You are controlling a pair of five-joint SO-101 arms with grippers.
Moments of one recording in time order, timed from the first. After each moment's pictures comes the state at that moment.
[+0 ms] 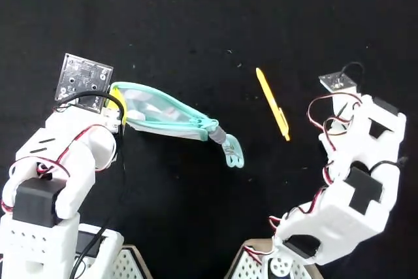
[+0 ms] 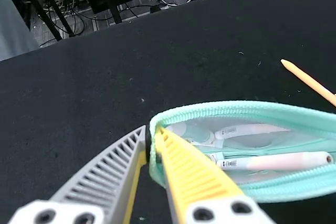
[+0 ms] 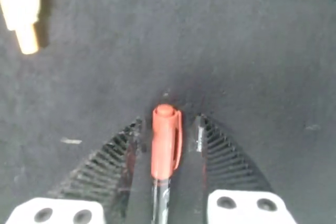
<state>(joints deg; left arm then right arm) 6.6 -55.4 38.5 67.3 -9.6 34.5 12.9 22.8 60.6 50.9</state>
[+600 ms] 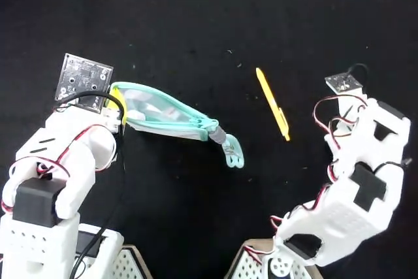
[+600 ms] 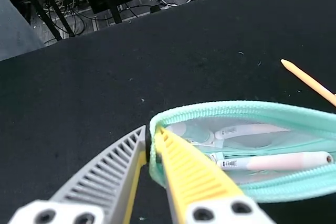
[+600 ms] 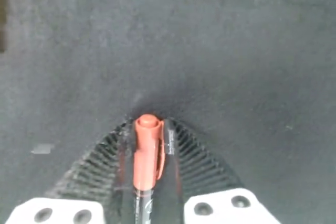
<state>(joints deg) 6.6 -55.4 38.5 67.3 -9.6 36.7 11.6 22.8 60.2 53.0</state>
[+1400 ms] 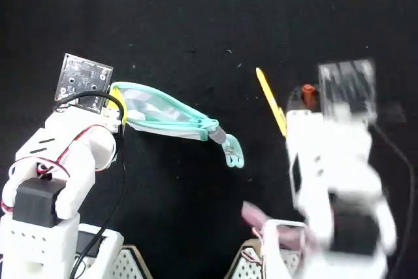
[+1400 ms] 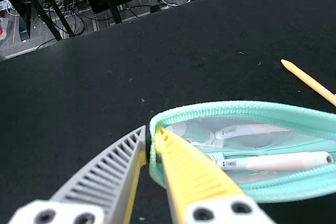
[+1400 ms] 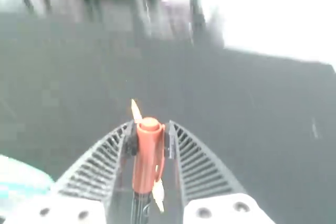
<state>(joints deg) 6.6 -55.4 38.5 67.3 -9.6 2.5 -72.2 26.6 72.0 8.7</state>
